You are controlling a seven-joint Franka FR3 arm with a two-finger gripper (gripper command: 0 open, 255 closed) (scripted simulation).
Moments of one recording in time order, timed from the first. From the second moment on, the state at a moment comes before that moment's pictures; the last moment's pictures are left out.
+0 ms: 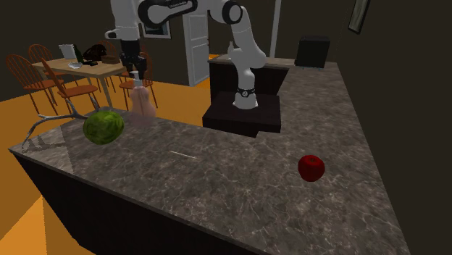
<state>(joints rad) -0.55 0.41 -0.25 -1.40 0.04 1.83 -0.54</state>
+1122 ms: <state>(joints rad) -0.55 0.45 -0.24 -1.57 0.05 2.04 -0.54</state>
